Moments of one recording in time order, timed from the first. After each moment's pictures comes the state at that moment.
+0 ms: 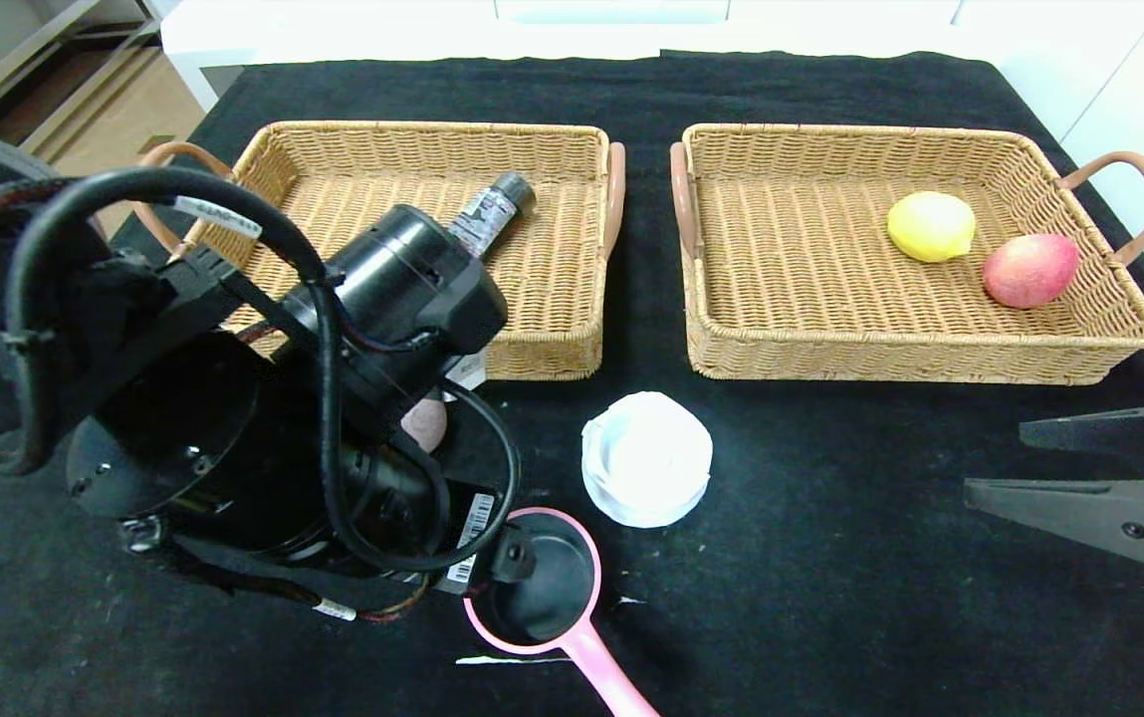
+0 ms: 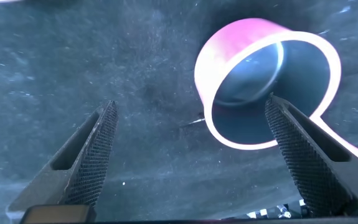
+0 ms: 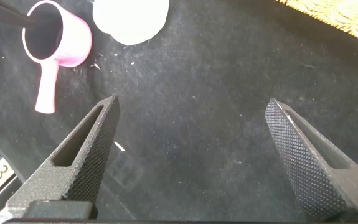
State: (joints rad) left arm -0.76 1.69 -1.51 0.89 0.26 -0.46; right arm 0.26 1.22 -0.99 0.27 0.42 -0.09
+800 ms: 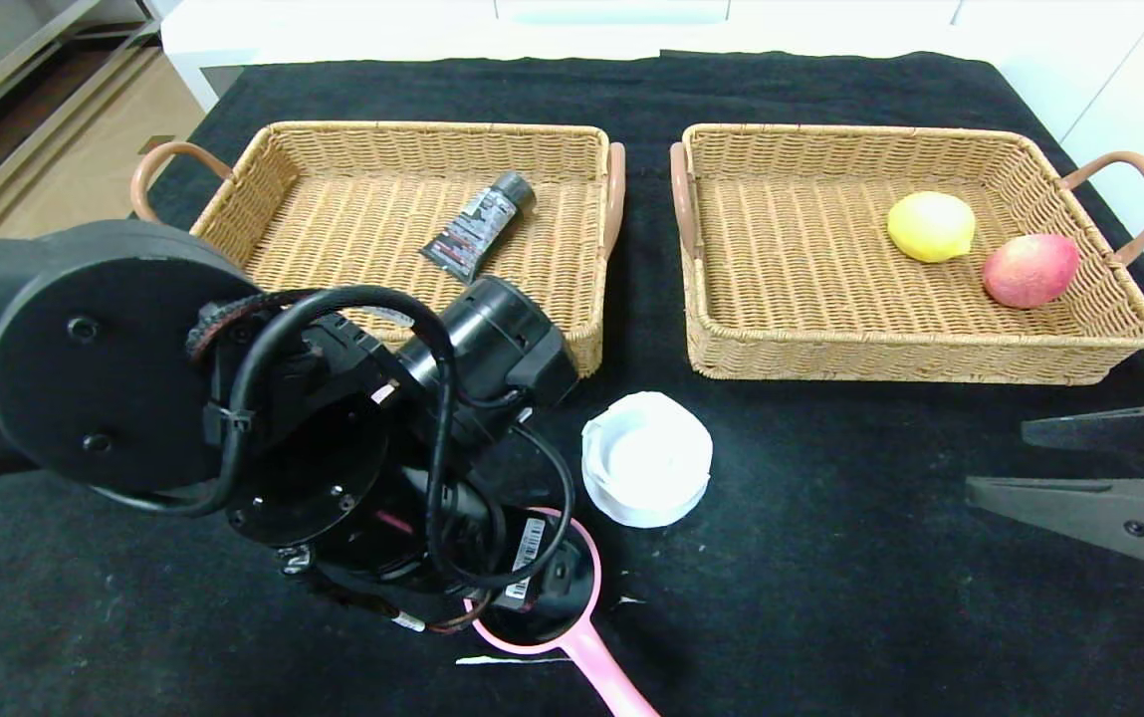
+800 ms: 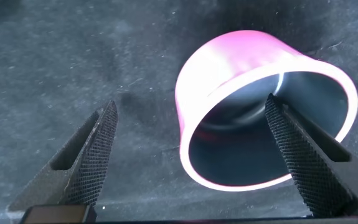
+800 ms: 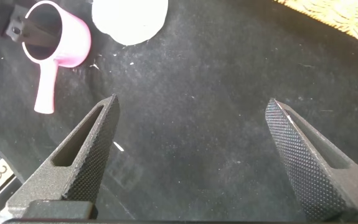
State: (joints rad) left arm -0.78 1.78 -1.47 0.80 0.26 -0.48; right arm 0.25 1.22 -0.99 0.27 0.42 -0.09
